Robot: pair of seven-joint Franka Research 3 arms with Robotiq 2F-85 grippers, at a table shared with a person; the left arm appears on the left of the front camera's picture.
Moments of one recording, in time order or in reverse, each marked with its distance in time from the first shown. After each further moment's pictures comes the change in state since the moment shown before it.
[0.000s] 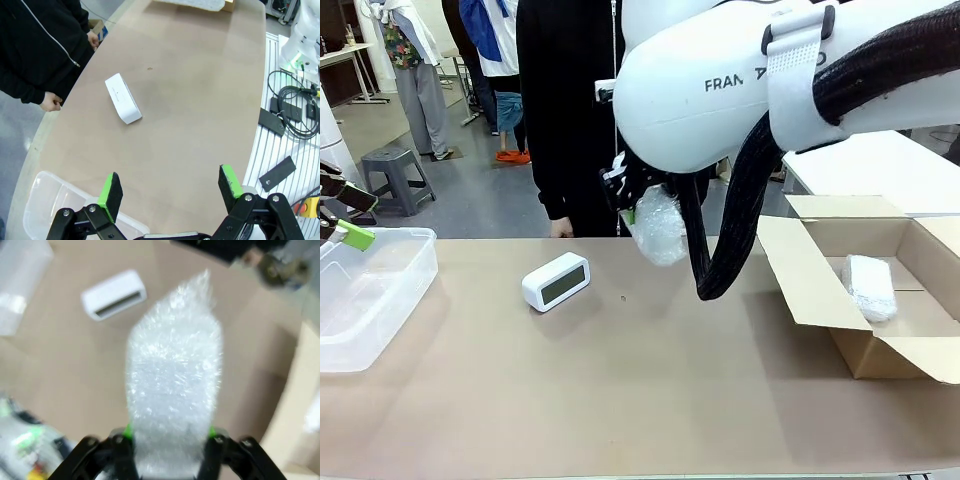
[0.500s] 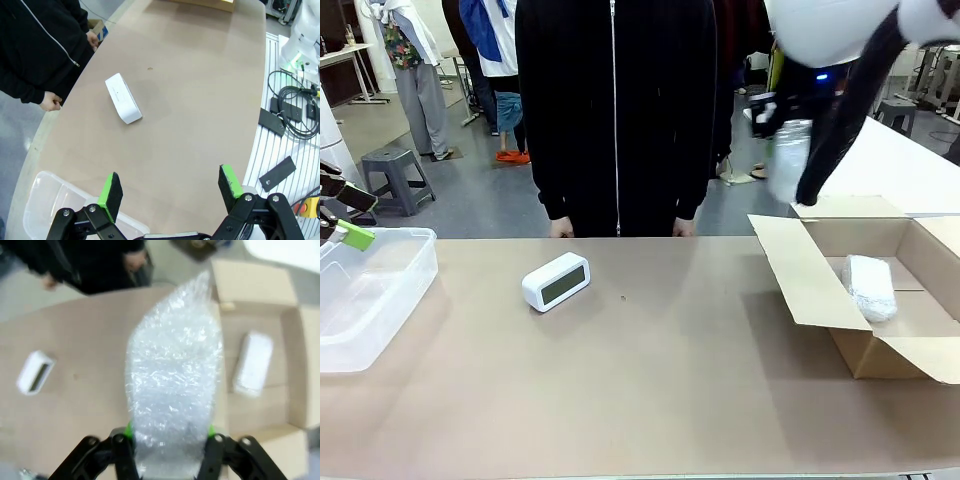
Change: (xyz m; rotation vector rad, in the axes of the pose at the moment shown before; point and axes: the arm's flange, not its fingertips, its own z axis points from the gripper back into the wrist) left arm 0.000 0.000 0.000 0.000 0.000 0.001; right arm 0.007 -0.222 0.044 -0.153 0.001 -0.491
